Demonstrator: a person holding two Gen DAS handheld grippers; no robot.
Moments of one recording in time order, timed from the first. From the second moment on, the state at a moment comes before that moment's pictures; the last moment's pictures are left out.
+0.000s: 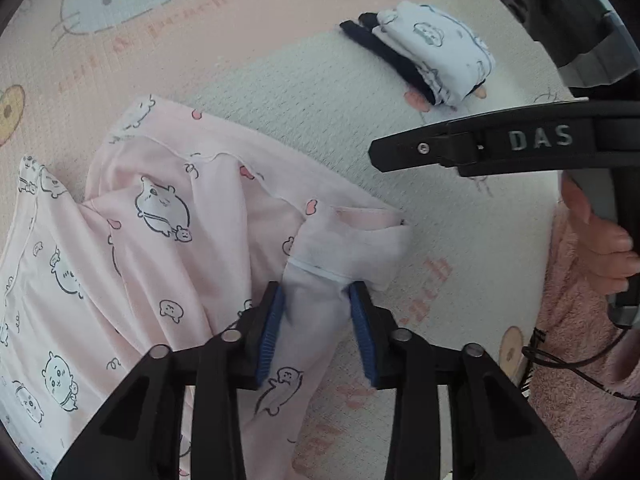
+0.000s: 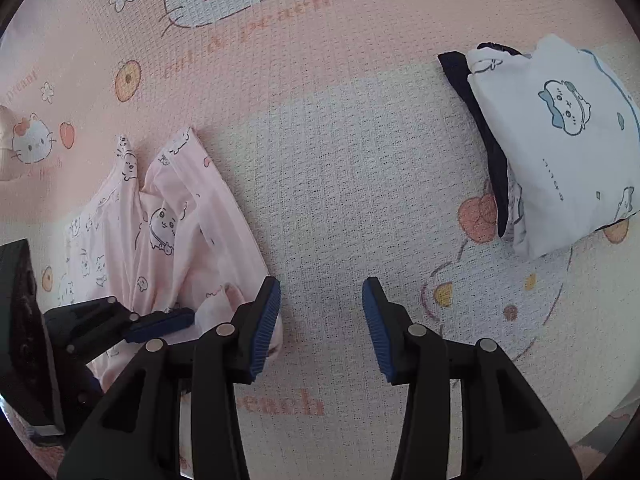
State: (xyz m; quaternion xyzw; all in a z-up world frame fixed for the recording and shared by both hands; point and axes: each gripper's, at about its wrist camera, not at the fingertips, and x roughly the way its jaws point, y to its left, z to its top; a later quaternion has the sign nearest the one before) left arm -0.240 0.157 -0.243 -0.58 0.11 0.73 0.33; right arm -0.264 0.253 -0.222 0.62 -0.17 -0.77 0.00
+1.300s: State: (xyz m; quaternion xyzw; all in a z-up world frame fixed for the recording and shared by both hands) left arm -0.274 -0.188 -0.229 -0.57 -0.10 0.82 0.02; right arm -0.379 0.029 -0.201 0.54 0.08 -0.82 0.18
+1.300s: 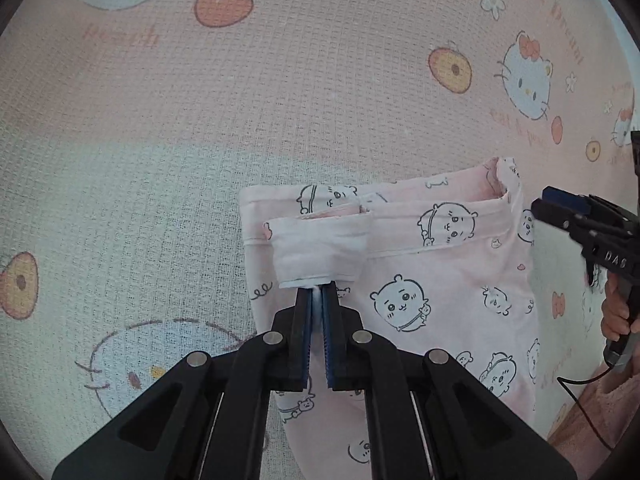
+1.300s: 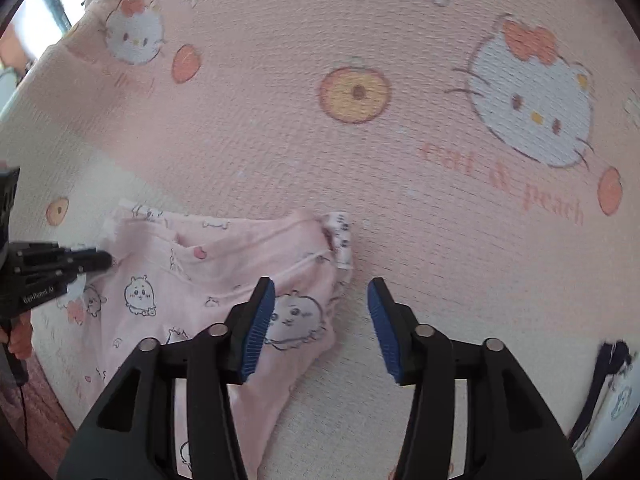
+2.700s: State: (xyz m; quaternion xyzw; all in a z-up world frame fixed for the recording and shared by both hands) left arm -0.329 -0.179 -0.255 -0.56 -0.12 0.82 0.02; right arm -0.396 0.041 -0.226 0.56 0.03 -0.82 0.12
